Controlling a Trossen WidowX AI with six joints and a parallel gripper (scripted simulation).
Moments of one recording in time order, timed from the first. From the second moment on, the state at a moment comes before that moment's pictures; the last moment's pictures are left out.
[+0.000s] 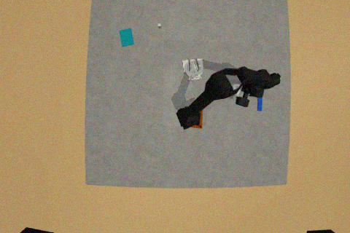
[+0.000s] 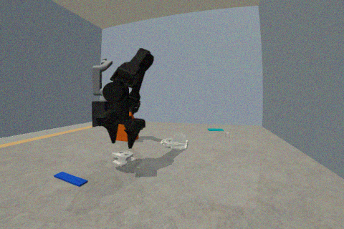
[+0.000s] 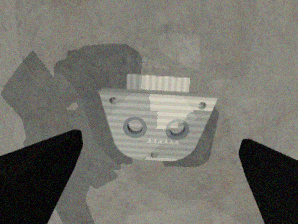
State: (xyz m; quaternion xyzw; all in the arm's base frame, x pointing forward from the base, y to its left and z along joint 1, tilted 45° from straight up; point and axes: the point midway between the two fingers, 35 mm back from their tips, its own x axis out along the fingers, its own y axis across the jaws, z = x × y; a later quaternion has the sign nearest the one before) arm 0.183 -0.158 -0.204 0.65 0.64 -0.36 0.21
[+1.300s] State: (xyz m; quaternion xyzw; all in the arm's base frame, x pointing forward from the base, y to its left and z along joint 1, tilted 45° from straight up) arm 0.185 -0.133 -0.234 0.65 0.64 -0.35 0.22
